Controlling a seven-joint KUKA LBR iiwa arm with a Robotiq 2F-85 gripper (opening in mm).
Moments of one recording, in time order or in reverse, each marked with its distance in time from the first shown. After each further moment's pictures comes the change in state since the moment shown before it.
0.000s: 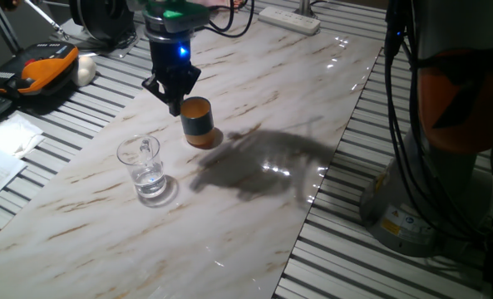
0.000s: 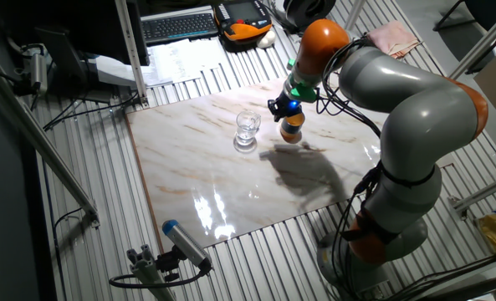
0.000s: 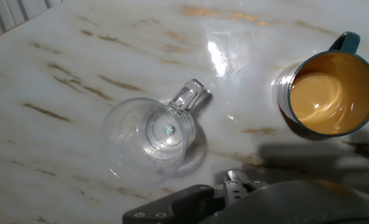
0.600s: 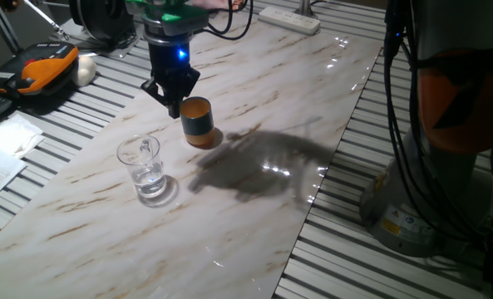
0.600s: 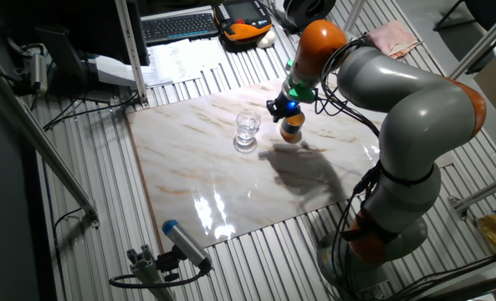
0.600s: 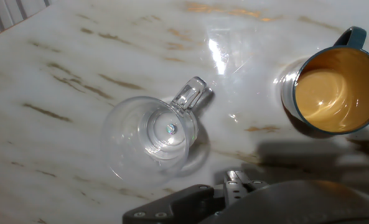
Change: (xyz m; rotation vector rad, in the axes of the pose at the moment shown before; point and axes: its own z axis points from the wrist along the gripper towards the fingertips) arm -0.001 0.002 0.004 0.003 0.005 0.011
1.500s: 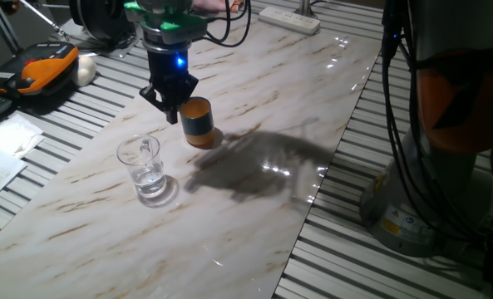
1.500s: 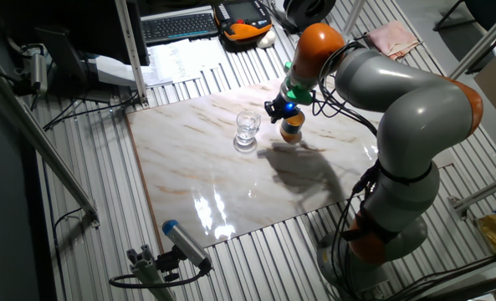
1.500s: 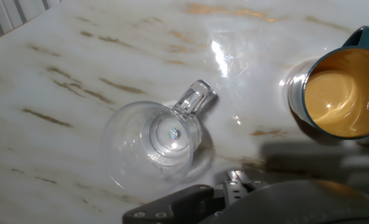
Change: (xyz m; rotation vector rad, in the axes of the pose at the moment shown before) arm -0.003 0.004 0.017 -0.013 -0.012 0.010
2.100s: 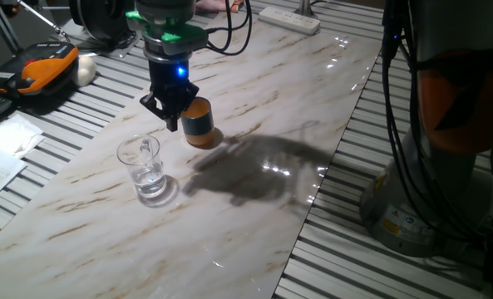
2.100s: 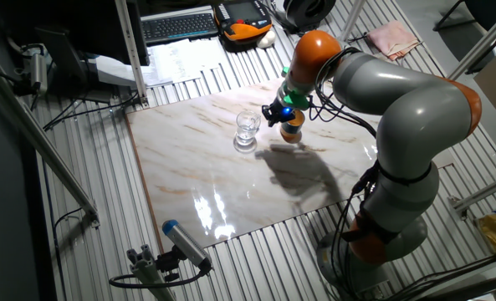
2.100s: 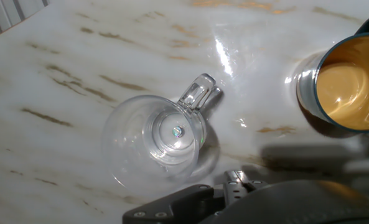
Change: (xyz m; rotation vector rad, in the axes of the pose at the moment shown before) arm 0.005 0.004 0.010 -0.006 -0.007 0.012
